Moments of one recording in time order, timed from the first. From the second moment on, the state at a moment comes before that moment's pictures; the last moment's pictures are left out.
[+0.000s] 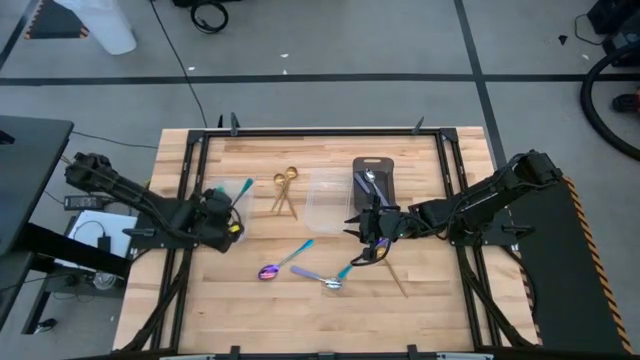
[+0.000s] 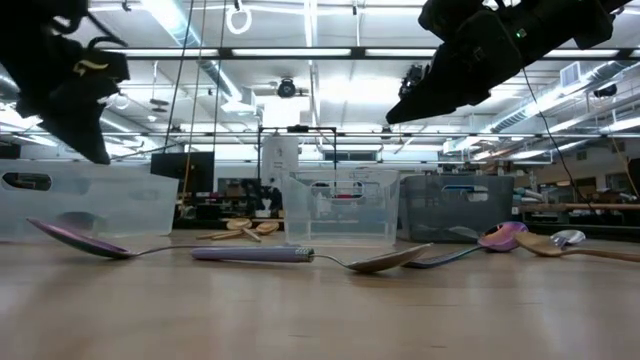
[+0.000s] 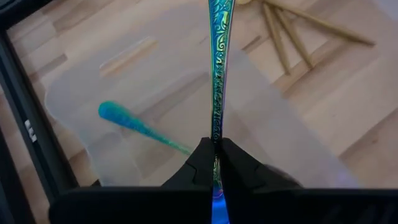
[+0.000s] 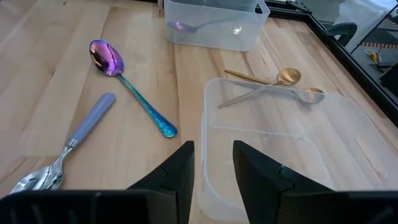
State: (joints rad) left arm -0.43 1.01 0.61 -1.08 -0.67 -1.32; right arm 0.27 1.39 0.66 0.18 0.42 0.06
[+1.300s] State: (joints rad) left arm -0.42 1.01 0.61 -0.97 -0.71 -1.16; right arm 0.27 1.39 0.66 0.20 0.42 0.05
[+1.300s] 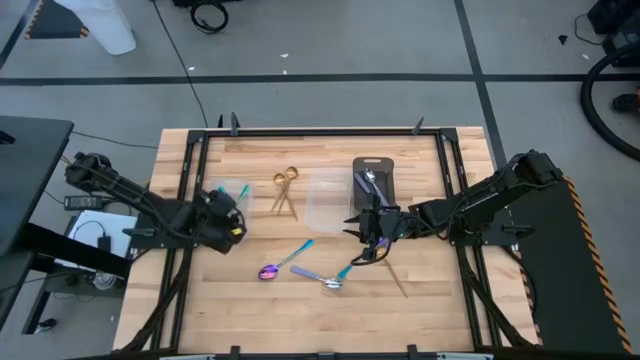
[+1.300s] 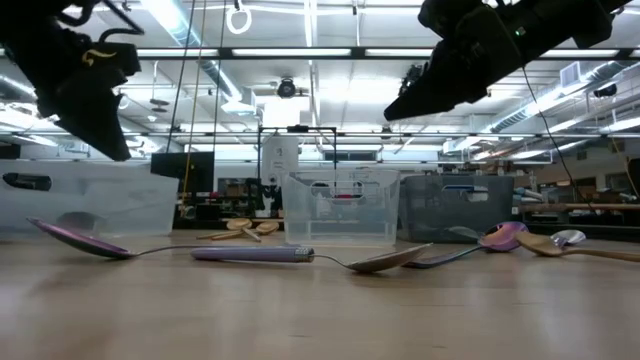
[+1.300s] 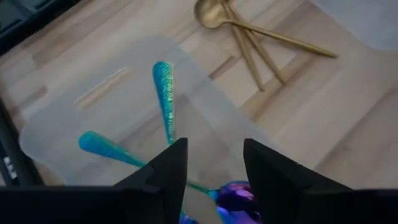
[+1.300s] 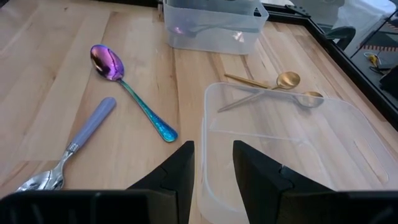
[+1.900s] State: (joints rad) left arm -0.34 1.14 0.64 -0.55 -0.50 -0.87; right arm 0.25 1.39 0.66 0.21 0.42 0.04
